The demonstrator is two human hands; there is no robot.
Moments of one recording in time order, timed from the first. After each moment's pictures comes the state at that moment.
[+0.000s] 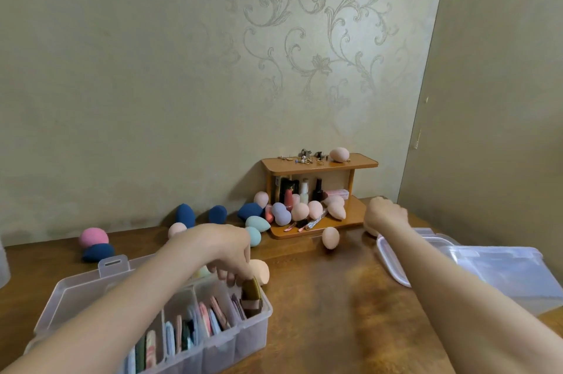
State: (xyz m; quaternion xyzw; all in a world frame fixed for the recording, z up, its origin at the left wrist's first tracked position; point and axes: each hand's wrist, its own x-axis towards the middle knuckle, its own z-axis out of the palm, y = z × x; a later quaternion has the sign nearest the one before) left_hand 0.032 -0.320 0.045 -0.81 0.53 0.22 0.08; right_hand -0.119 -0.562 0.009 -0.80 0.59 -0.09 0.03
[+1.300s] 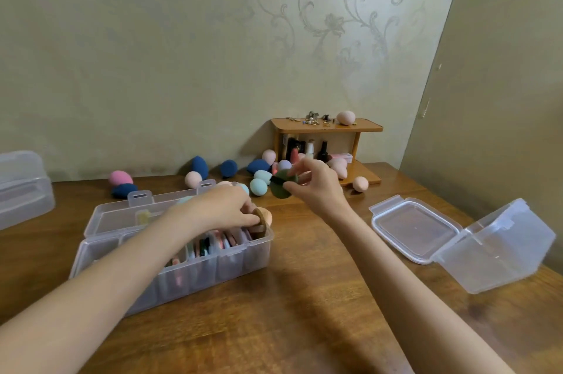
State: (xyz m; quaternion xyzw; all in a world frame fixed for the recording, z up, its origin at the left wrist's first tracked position) left_hand 0.014 -0.278 0.014 -0.83 0.54 0.12 -0.07; right_hand -0.106 -0.409 0.006 -0.86 0.24 -0.34 0.30
